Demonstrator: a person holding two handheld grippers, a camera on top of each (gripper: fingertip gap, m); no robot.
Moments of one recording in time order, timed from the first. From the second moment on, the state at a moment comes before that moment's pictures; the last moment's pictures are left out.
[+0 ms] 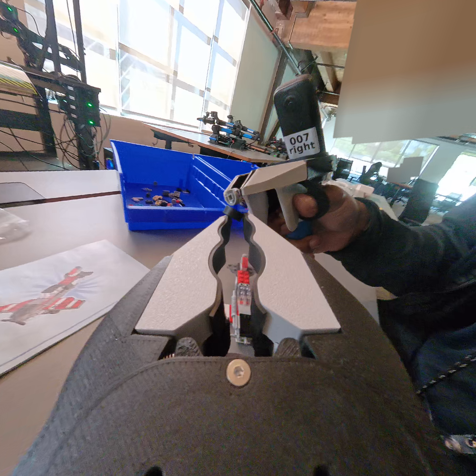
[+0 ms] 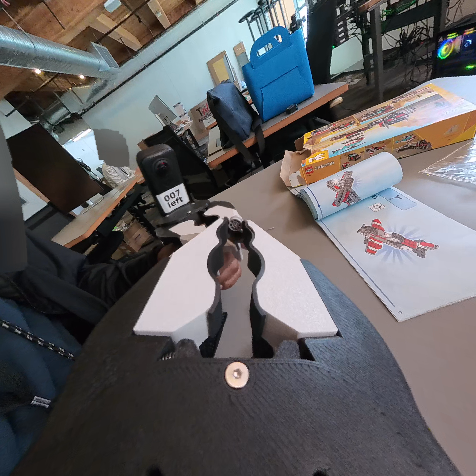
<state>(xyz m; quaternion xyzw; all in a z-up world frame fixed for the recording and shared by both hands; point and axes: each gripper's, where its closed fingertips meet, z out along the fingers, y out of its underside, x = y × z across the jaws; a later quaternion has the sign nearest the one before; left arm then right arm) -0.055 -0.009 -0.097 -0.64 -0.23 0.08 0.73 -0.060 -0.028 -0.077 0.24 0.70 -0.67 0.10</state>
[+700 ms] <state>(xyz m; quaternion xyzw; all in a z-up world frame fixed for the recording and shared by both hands) -0.046 -0.007 -0.086 -0.58 -0.25 -0.05 0.77 -0.053 -0.028 -0.072 0.20 0.69 -0.69 0.12</state>
